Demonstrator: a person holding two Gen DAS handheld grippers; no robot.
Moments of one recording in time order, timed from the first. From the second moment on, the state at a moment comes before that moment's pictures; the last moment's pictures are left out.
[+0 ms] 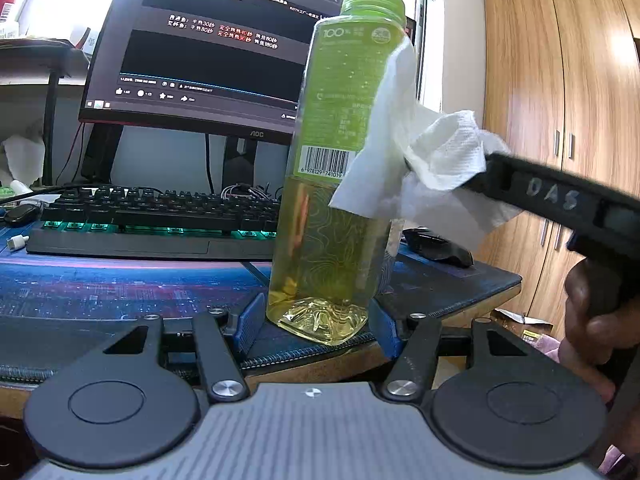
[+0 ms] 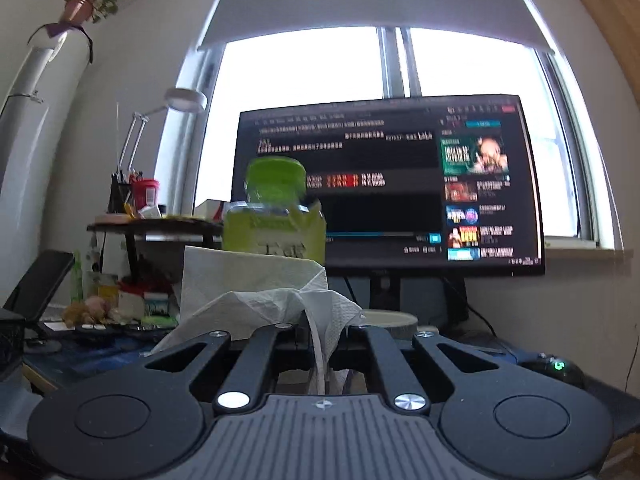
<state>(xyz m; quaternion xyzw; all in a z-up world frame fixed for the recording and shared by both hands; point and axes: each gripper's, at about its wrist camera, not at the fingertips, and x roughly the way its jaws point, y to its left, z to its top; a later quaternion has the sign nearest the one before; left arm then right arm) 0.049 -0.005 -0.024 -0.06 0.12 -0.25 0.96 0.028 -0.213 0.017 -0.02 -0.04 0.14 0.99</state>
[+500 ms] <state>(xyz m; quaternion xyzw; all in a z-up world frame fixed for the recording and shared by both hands) 0.050 -0.005 -0.024 -0.05 0.12 -0.25 0.96 0.042 -0.217 0.009 -0.02 -0.01 0.13 0.99</state>
